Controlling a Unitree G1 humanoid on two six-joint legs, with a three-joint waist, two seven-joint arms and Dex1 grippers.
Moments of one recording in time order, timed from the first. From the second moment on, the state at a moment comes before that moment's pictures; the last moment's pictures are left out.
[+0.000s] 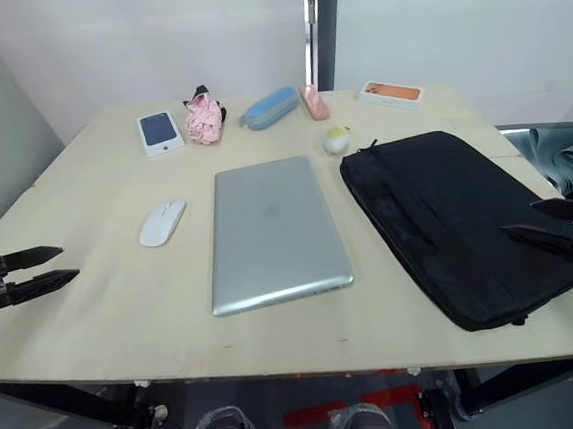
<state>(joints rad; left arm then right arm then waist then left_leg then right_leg) -0.33 1.07 0.35 0.70 -0.43 0.22 -1.46 0.08 -1.08 -0.69 0.03 0.55 0.68 1.12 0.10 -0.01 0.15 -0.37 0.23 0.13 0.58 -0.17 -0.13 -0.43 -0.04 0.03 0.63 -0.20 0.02</state>
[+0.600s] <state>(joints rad) -0.37 0.74 0.34 0.17 -0.63 0.75 -1.03 -0.27 -0.84 -0.35 -0.20 0.63 0.72 0.91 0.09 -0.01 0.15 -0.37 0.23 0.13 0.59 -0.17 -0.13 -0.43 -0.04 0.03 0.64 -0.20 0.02</state>
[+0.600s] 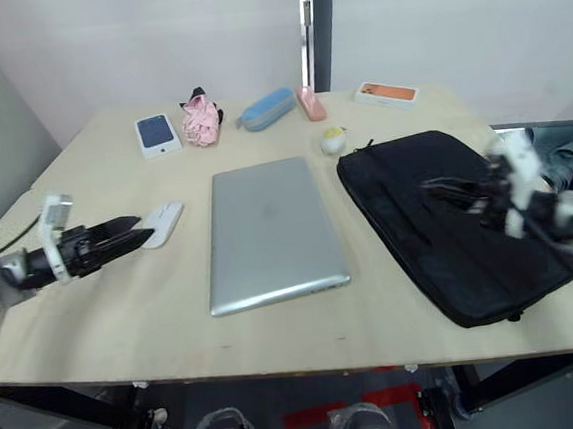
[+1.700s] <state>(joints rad) -0.69 0.42 0.40 0.47 -0.76 1.30 -0.50 -0.78 -0.47 0.31 0.55 -0.08 0.26 0.82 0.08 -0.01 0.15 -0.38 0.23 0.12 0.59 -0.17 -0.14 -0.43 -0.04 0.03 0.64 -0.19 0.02</state>
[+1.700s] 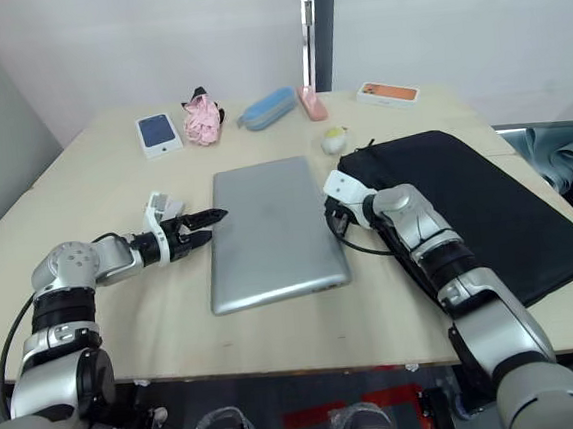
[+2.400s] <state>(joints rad) -0.64 0.36 0.45 0.36 -0.79 1.44 -0.51 -0.75 -0.44 0.25 0.49 -0.09 0.31 0.86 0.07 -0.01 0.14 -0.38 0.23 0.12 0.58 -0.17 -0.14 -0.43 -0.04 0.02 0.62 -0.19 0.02</state>
